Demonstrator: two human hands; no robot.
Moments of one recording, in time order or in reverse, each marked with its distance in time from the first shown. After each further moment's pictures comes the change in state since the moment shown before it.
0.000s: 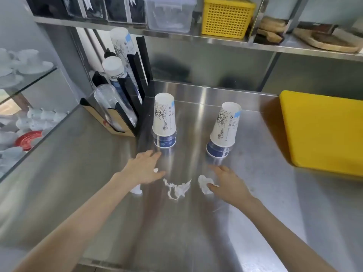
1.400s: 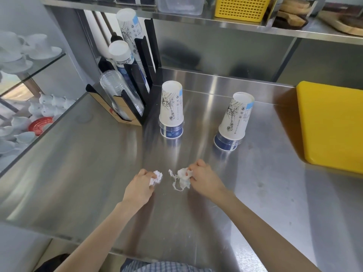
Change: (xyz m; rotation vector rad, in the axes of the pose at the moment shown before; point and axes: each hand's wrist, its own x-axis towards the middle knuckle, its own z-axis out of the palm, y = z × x) left_hand -0.021 -0.018 0.090 -0.386 0.168 -0.227; right_hand 0.035 -0.038 0.049 0.019 -0.062 -0.205
